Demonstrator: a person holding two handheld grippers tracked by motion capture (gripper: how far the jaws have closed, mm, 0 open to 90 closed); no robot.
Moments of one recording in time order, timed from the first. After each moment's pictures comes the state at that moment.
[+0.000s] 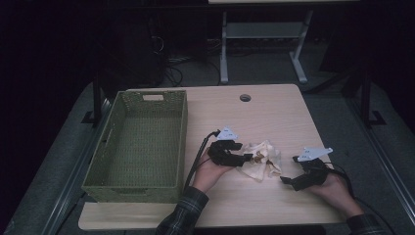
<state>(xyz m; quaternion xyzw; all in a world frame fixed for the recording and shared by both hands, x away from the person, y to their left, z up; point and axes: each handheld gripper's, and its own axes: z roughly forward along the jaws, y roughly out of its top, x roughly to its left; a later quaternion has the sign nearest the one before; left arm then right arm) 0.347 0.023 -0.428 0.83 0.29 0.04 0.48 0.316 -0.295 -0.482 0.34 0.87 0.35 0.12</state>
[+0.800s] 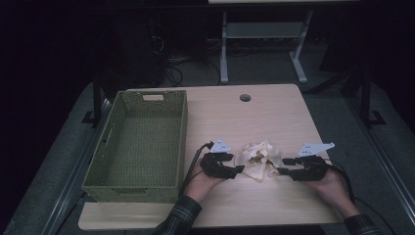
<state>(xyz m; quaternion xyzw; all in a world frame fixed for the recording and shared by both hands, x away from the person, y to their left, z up) 0.326 0.041 -0.447 0.84 0.30 0.04 0.45 0.319 -0.289 -0.465 0.33 0.85 0.40 0.08</state>
